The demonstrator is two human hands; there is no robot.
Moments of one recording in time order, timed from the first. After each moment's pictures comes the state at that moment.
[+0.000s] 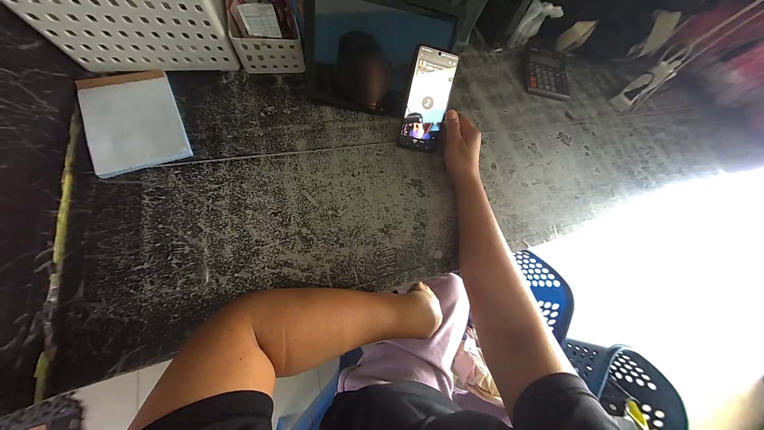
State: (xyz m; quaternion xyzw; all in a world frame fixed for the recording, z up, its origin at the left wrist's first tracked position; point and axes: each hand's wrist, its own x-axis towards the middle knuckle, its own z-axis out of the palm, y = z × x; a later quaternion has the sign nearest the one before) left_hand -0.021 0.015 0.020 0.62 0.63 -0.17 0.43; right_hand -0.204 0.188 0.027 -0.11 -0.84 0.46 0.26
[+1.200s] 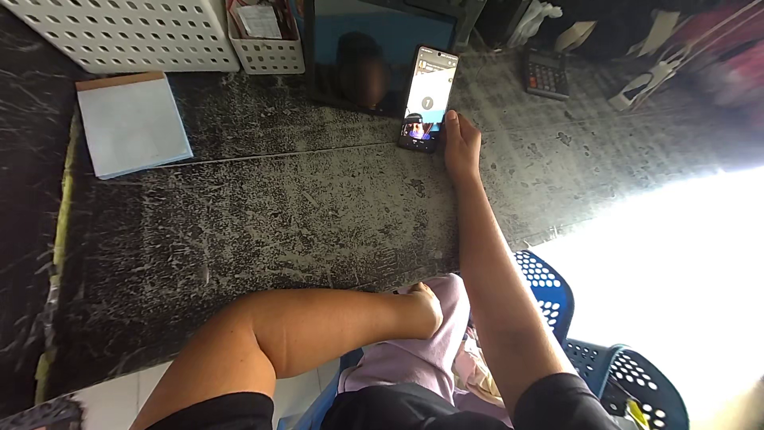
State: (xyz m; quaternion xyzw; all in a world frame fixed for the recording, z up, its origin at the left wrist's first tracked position) left_hand -0.022 0.015 0.020 0.62 0.63 -0.17 0.44; right_hand -0.204 0.189 0.028 -0.12 -0.85 0.45 0.25
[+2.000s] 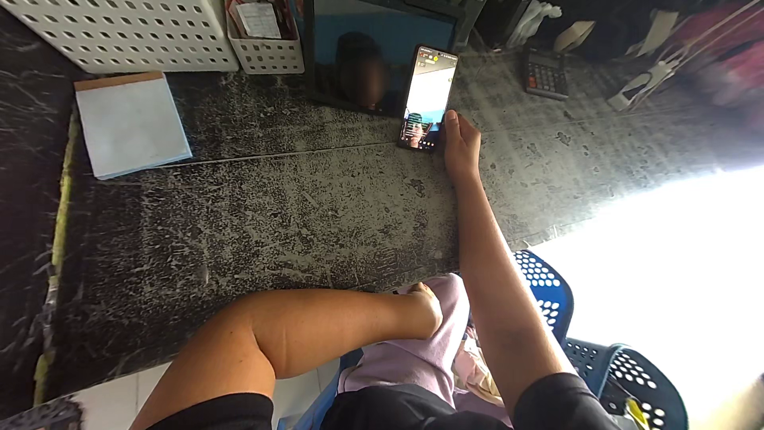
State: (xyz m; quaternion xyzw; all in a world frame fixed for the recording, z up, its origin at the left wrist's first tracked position) left_hand -0.021 0.014 0.019 0.62 0.63 -0.17 0.43; right_hand -0.204 0.188 0.027 -0.12 -0.84 0.45 0.26
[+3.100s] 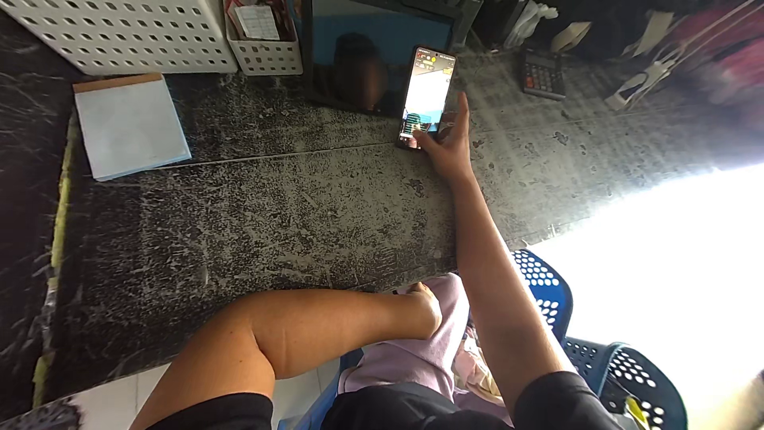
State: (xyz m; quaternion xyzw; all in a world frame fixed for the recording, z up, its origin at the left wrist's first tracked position) left_hand -0.021 0.015 0.021 0.61 0.63 -0.17 0.44; right_hand -0.201 0.178 0.030 -0.11 -0.88 0.42 0.22
